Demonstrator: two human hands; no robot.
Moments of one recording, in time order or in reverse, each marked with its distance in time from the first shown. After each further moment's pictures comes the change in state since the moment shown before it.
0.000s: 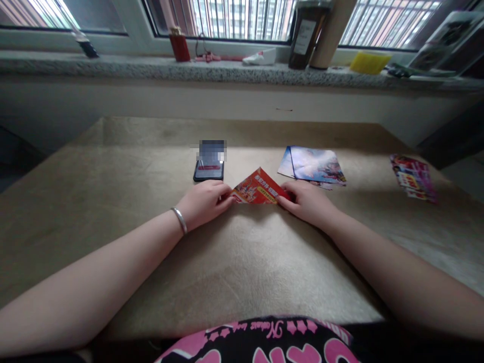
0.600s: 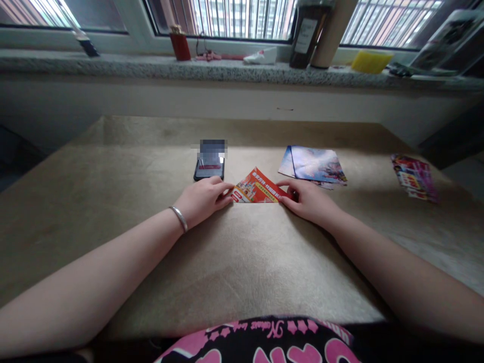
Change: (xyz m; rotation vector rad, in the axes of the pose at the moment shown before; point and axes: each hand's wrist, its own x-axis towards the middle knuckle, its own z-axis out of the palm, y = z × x) left_hand 0.000 -0.007 0.004 0.105 -0.090 -0.100; right_hand -0.001 0.005 0.002 0.143 -0.034 0.098
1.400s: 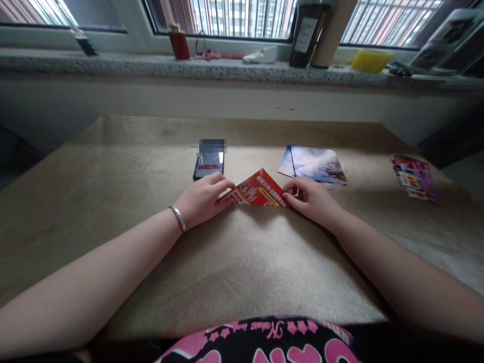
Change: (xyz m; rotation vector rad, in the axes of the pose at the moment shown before) left_hand -0.001 -0.001 0.001 -0.100 0.208 0.183; right_hand -0.004 0.006 0.001 0.118 0.157 -0.162
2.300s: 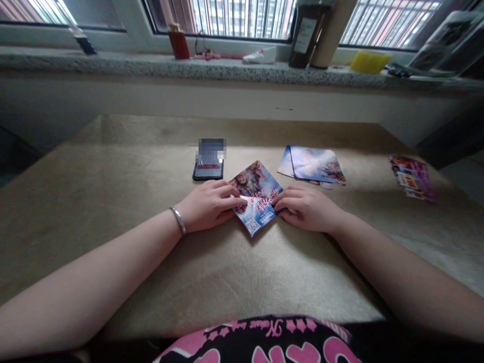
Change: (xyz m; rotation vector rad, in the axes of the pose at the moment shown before) left_hand 0.002 0.006 -0.006 0.048 -0.120 0.322; right_hand -0.002 -0.006 -0.008 -0.121 -0.220 -0.486
